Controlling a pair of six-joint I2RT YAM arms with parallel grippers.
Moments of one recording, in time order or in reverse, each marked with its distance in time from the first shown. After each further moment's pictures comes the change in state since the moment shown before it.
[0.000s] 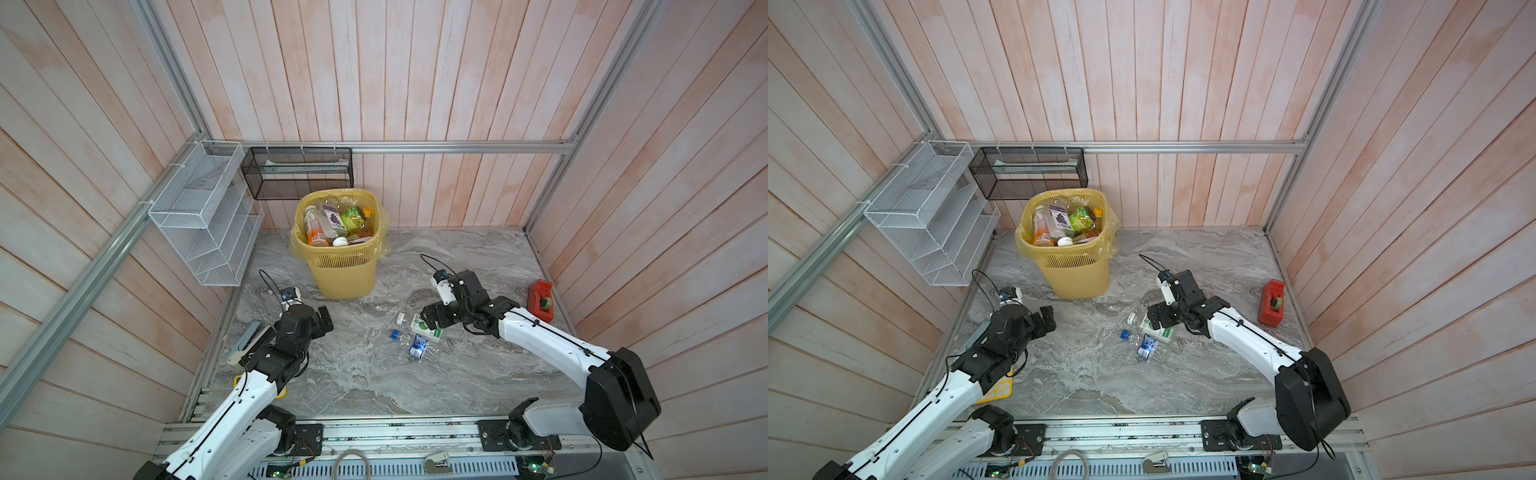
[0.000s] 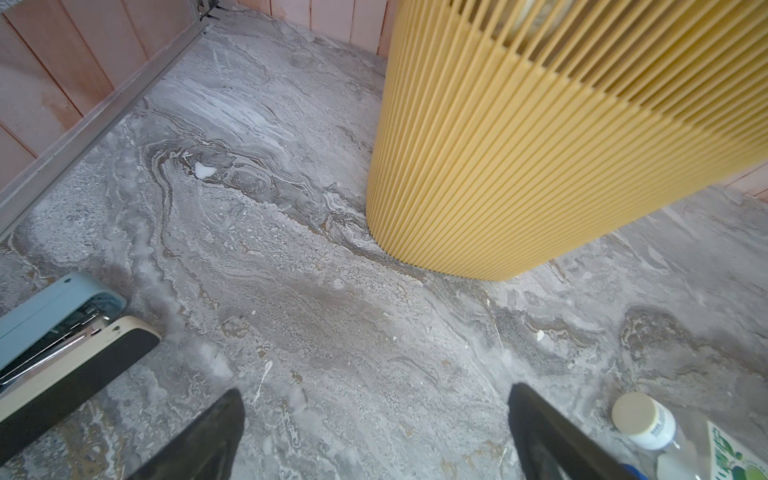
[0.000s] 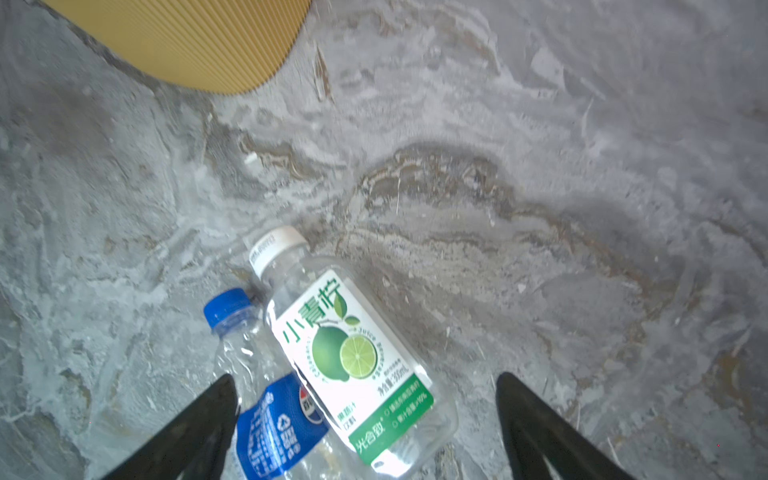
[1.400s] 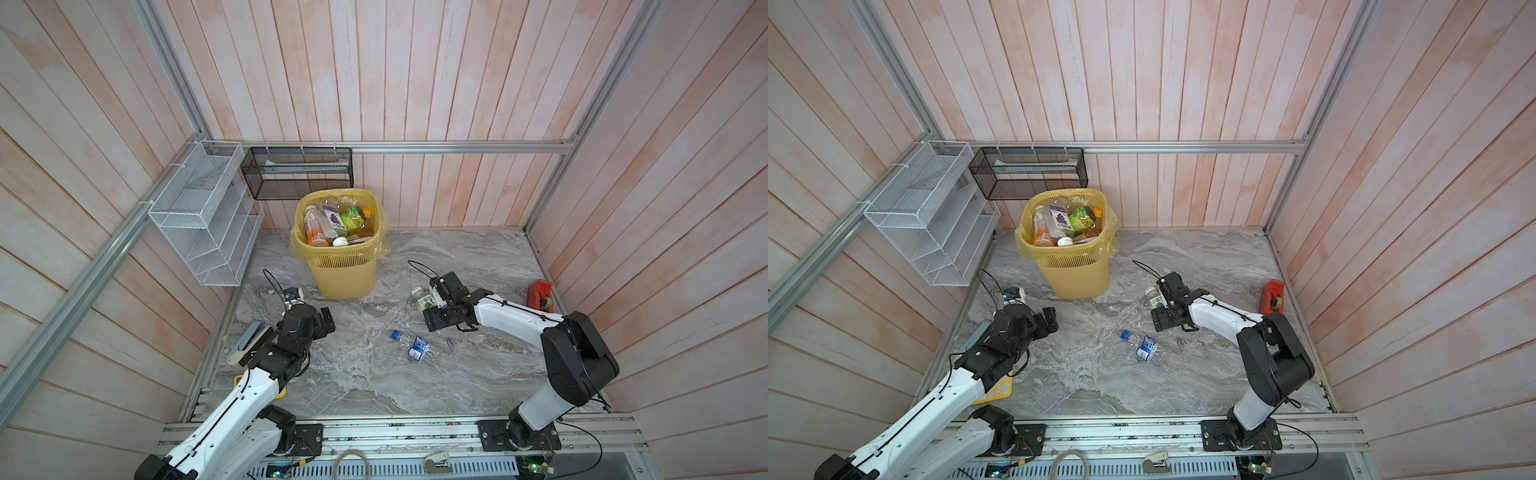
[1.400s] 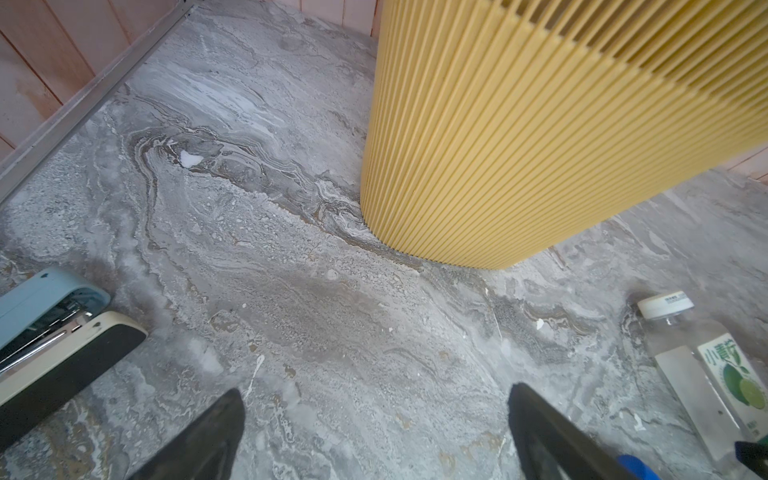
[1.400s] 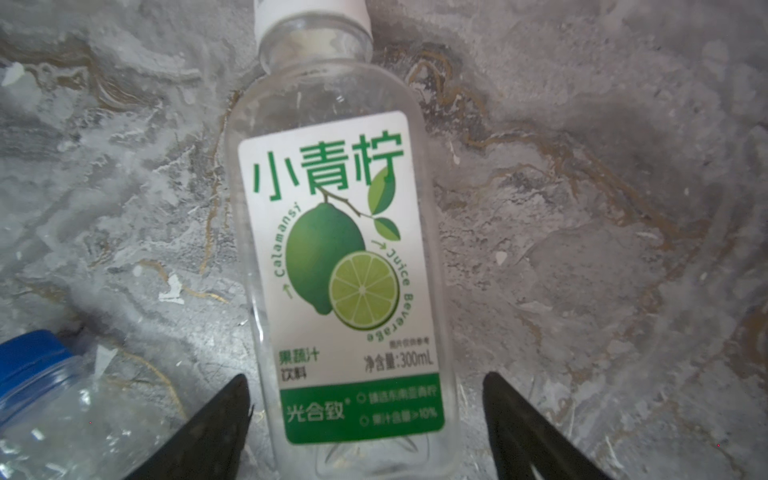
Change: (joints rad) left arm -0.008 0.029 0.000 0.002 0.017 -0.001; right arm -0.010 0.265 0.095 -0.050 0.144 0.042
